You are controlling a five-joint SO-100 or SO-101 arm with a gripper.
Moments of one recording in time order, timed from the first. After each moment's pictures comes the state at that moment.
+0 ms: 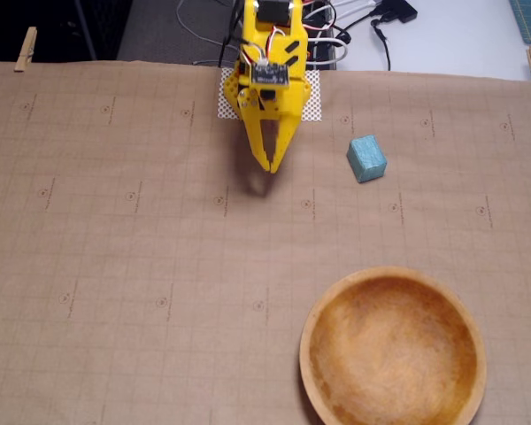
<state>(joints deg) -0.9 196.3 167.0 77.8 90.4</state>
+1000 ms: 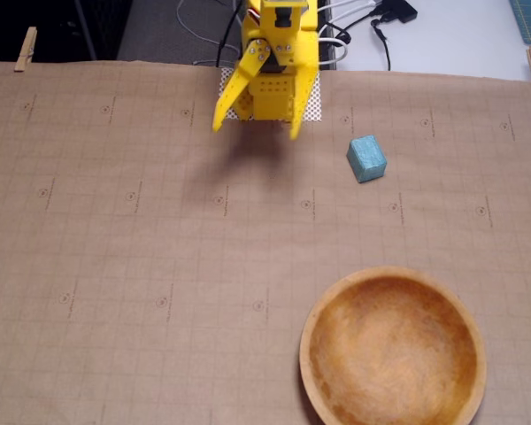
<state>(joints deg) -10.6 196.3 152.0 78.2 95.5</state>
